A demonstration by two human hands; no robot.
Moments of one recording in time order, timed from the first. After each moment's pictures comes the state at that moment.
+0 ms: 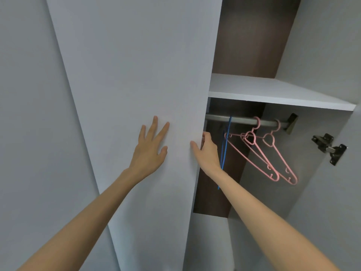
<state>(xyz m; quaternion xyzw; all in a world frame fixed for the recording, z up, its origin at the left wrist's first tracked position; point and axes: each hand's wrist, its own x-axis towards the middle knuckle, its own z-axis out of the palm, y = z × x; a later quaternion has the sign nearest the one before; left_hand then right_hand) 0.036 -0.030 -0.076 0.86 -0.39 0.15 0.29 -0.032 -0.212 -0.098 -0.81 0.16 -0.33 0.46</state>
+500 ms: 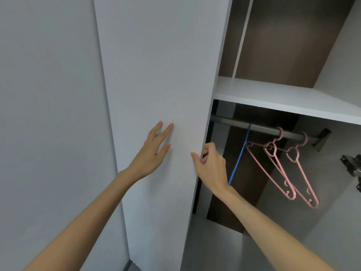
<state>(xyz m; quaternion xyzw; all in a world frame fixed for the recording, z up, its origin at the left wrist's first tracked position) -0.011 -0.012 -0.078 0.82 -0.35 0.10 0.43 -0.080 -0.199 -0.102 -0.87 0.04 -0.34 0.36</state>
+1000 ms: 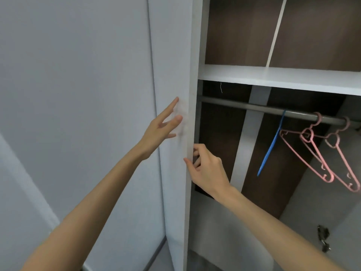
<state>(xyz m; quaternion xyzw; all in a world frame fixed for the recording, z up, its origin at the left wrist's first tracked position) -0.108 0.086 -0.021 0.75 -0.30 0.06 0.58 -0.157 -0.069 -0.115 -0.87 -0.14 -0.32 0.35</state>
